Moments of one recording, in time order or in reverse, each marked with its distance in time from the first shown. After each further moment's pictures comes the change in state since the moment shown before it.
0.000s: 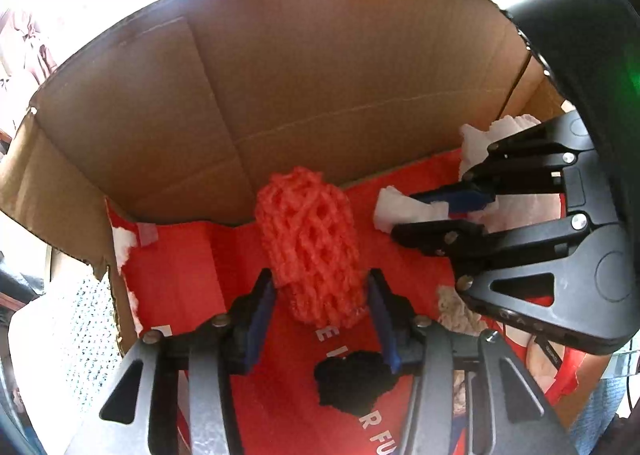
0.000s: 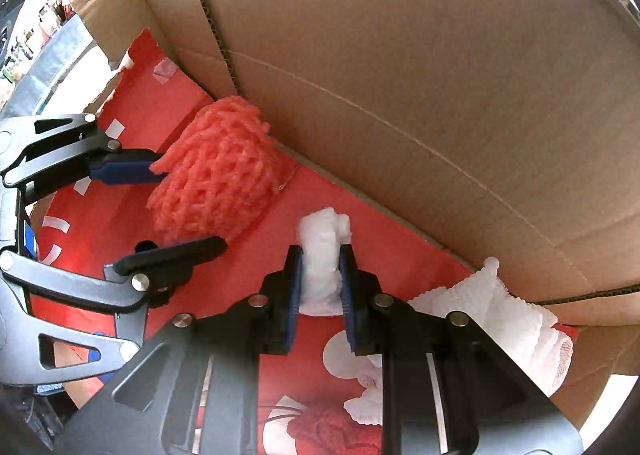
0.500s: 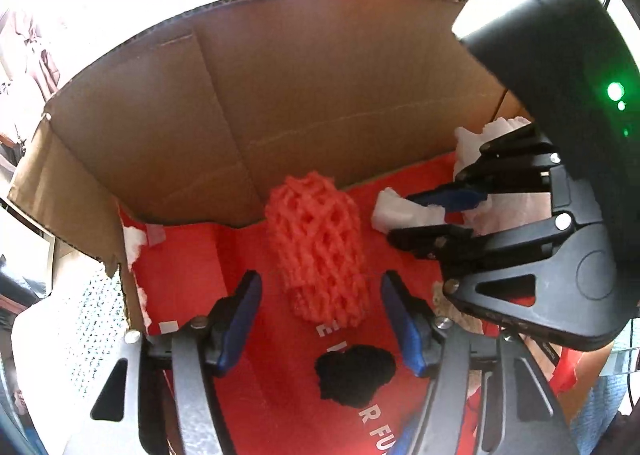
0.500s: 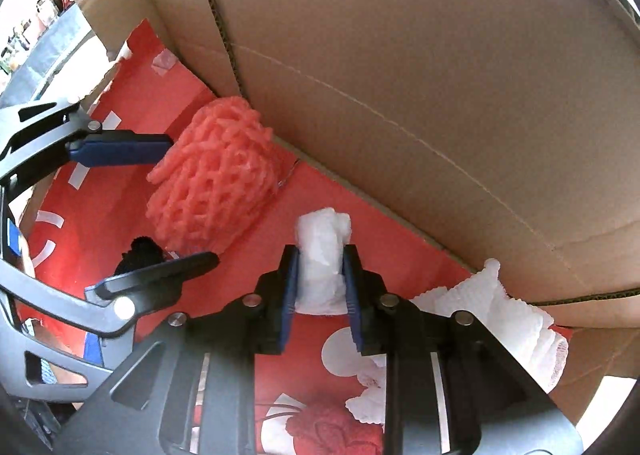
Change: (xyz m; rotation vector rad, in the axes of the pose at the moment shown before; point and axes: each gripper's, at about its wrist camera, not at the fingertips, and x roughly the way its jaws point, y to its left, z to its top) left arm -0.012 0.005 -0.005 0.006 -0.021 0.003; right arm 0.008 0.010 0.002 -0.024 0.017 -0.030
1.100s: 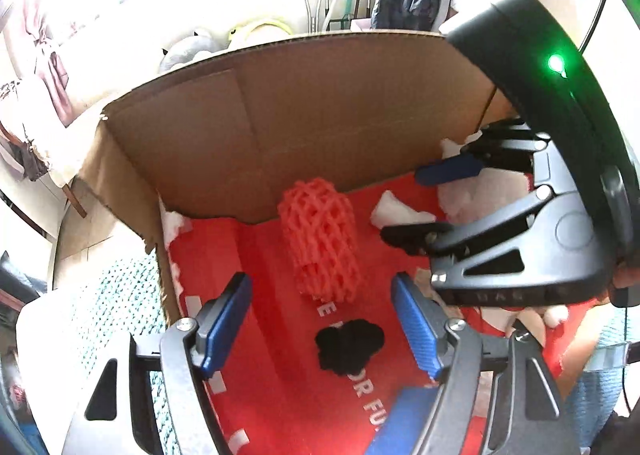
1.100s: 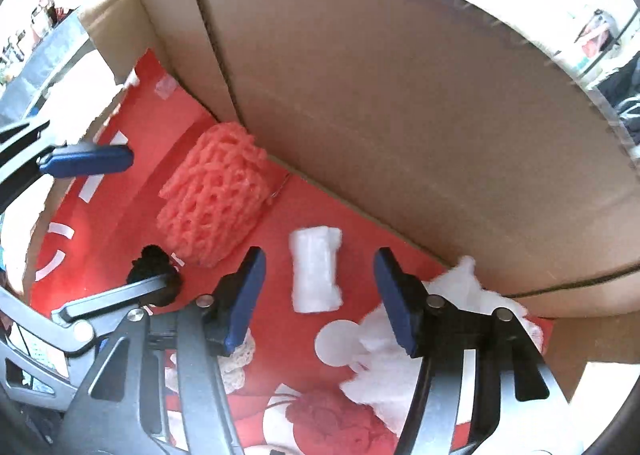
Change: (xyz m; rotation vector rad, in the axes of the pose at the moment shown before) left arm -0.036 0.000 -0.018 -0.017 -0.059 0.002; right arm -0.024 0.002 -0.001 0.032 -0.054 -0.043
